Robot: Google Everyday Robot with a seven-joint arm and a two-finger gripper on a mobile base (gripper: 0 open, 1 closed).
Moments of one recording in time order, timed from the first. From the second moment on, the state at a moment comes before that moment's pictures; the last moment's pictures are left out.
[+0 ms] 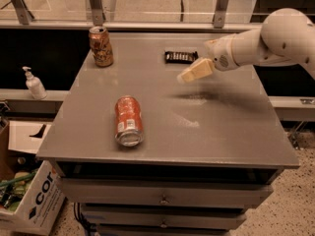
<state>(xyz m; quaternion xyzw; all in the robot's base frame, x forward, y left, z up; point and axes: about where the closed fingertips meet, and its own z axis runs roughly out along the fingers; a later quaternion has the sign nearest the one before) 0.697 -0.126 0.862 -0.44 0.76 0.18 0.45</state>
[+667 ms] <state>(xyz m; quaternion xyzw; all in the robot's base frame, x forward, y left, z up) 0.755 -0.113 0.841 -0.41 0.76 0.19 0.47</state>
